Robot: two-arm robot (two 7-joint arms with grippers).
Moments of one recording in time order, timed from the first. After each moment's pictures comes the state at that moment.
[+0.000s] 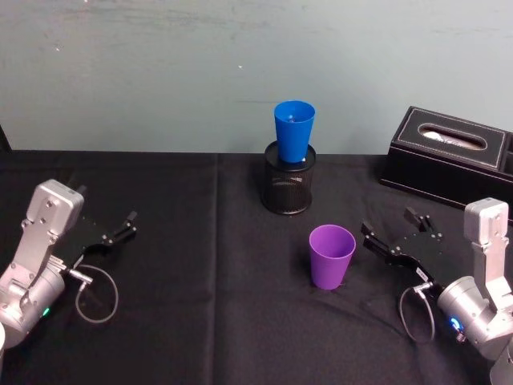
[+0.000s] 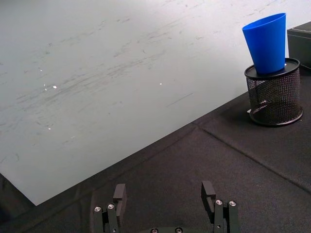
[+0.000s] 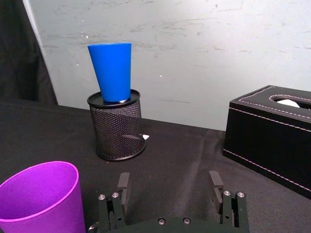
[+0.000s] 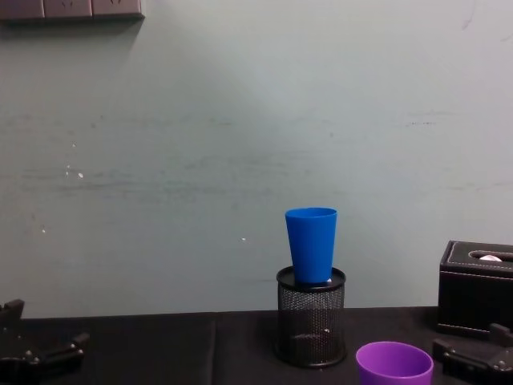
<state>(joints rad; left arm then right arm) -0.20 0.60 0.45 -1.41 -0.25 -0.12 0.03 0.24 0.27 -0.18 -1.13 0.28 -0.24 0.37</state>
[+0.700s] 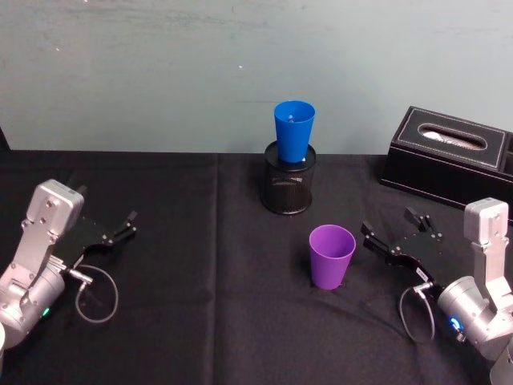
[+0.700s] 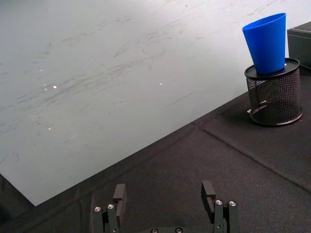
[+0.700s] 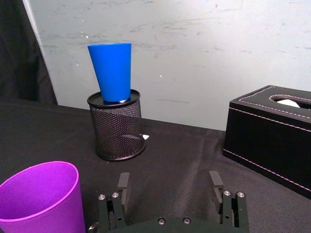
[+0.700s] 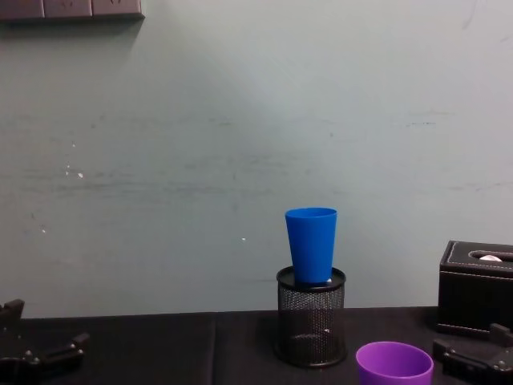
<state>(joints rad) -0.20 0.60 0.45 -1.41 -0.25 -0.12 0.03 0.24 0.27 -0.18 -1.13 0.28 -0.24 0.37</state>
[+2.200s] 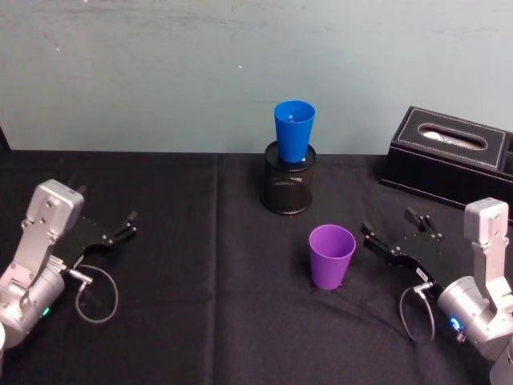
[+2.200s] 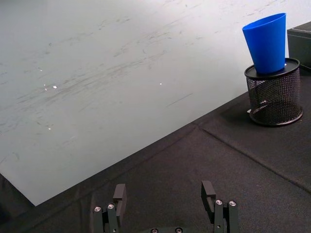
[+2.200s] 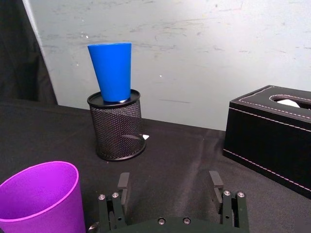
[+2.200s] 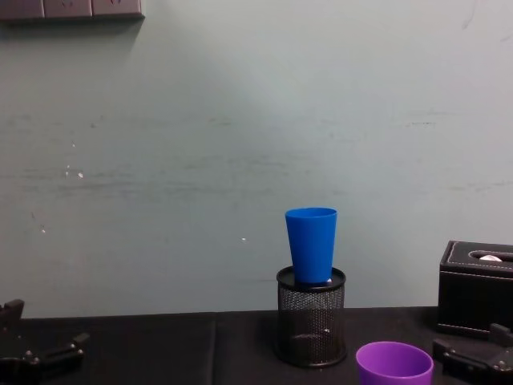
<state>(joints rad) -0.20 0.60 0.45 -1.41 -0.25 -0.12 0.03 0.24 0.27 -0.18 -1.13 0.28 -0.24 0.37</state>
